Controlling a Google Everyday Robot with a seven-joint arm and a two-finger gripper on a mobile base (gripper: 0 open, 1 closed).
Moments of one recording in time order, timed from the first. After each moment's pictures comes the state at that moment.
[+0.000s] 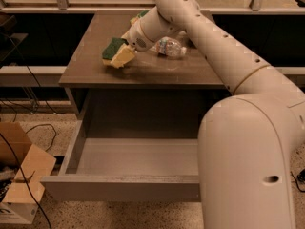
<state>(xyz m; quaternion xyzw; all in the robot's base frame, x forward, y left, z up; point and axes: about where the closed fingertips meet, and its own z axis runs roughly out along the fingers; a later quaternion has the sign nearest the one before) 0.763 0.099 0.854 -0.60 0.68 0.20 0.37</state>
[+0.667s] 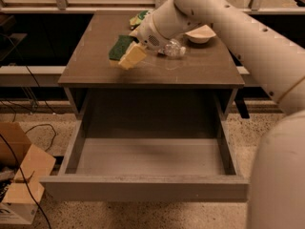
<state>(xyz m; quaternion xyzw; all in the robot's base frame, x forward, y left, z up) 0.703 0.062 0.894 -0.61 0.68 0.18 0.37</state>
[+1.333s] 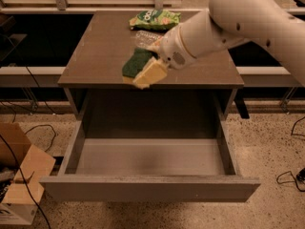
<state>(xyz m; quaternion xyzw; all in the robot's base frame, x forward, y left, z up) 0.597 0.016 0.909 -0.58 0.70 0.20 0.37</state>
